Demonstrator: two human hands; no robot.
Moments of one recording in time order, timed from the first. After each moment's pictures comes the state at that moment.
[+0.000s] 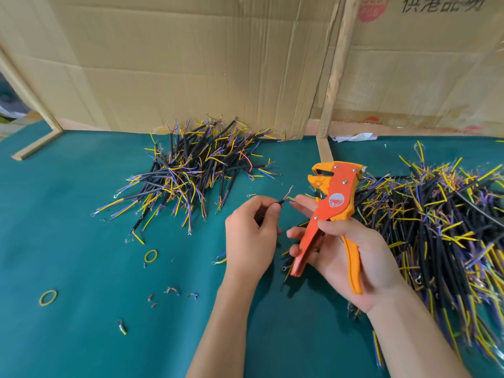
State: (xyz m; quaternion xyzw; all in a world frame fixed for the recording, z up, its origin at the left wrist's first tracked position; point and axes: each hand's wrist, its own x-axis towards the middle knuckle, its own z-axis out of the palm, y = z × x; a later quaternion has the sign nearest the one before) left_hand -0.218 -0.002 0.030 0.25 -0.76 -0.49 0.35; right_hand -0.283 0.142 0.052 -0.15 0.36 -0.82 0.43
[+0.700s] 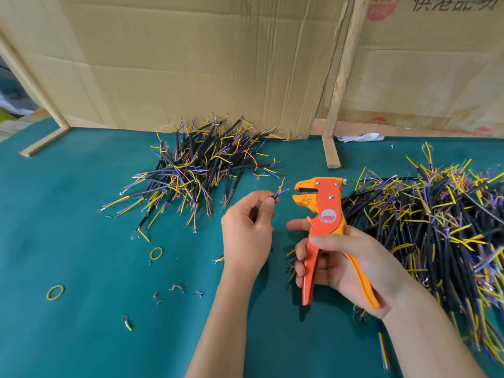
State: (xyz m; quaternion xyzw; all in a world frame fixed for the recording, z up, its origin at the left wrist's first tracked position) left_hand -0.215 -0.010 0.031 0.24 -0.71 -0.53 0.40; right_hand -0.284 0.147 0.057 -0.17 0.47 -0.71 0.51
